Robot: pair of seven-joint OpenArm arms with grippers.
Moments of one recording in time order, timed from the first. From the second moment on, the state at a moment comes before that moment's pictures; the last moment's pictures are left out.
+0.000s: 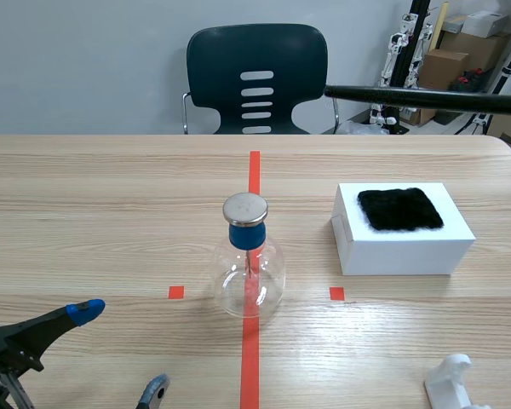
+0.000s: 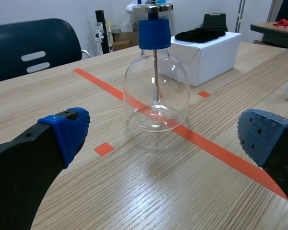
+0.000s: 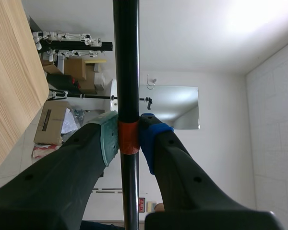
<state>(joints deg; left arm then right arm) 24.2 -25.6 18.2 61.3 7.0 -16.4 -71.2 -58.7 13.3 27.3 129.3 -62.9 -15.0 13.5</state>
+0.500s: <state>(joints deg) 24.2 -25.6 18.2 61.3 7.0 -16.4 -71.2 -58.7 13.4 27.3 129.3 -62.9 -15.0 12.2</state>
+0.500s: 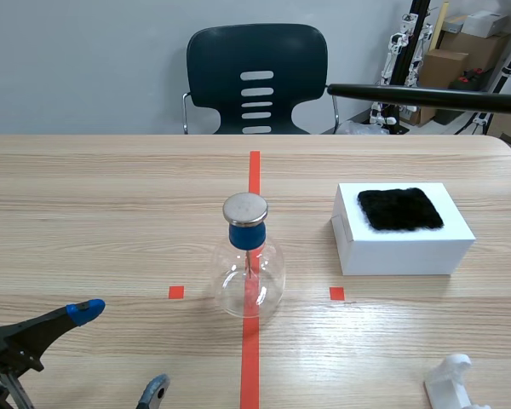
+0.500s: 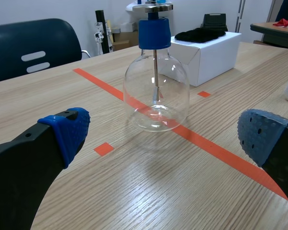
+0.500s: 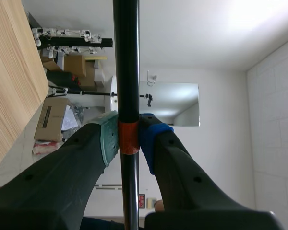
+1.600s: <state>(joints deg) 24.2 -25.6 18.2 61.3 7.0 -16.4 -71.2 -32.7 43.2 5.3 117.9 -73.5 -11.1 -3.4</state>
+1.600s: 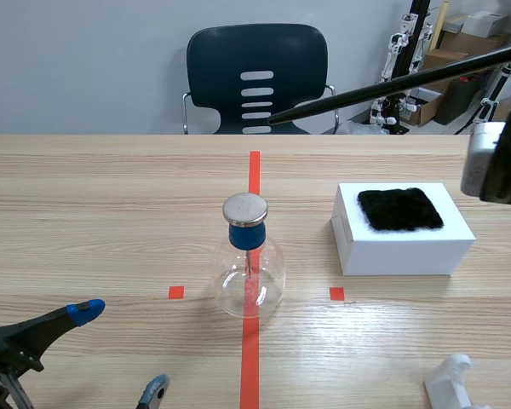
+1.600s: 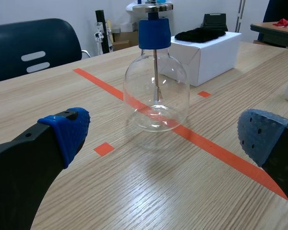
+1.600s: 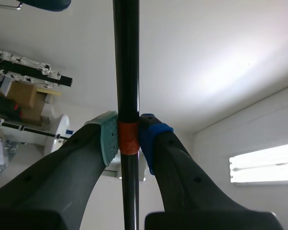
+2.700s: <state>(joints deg) 24.2 -25.6 18.2 61.3 7.0 -16.4 -71.2 -25.8 43.2 -3.1 116.2 -83.8 -0.6 -0.1</state>
